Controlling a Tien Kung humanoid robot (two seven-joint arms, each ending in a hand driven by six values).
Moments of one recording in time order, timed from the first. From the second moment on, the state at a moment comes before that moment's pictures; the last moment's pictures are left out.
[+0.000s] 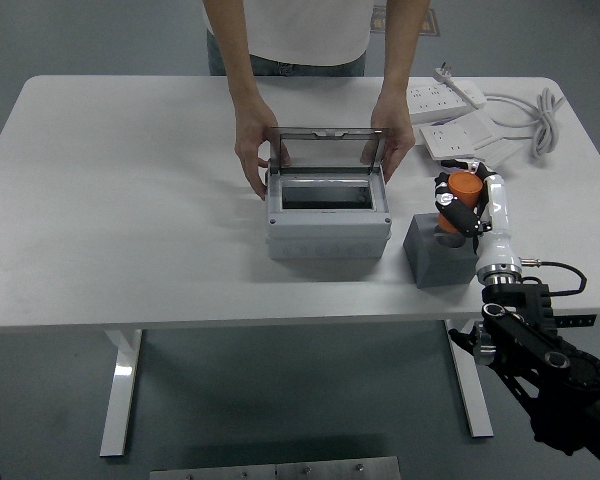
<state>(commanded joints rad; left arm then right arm) -0.21 0.19 -1.53 -0.31 1.30 0.09 0.44 0.33 -0.23 0.92 1.07 -0.88 -0.57 0.48</state>
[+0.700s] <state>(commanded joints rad) -0.21 0.20 -1.53 -0.31 1.29 0.10 0.44 0.37 -0.30 0.97 1.25 -1.38 -0.55 0.16</state>
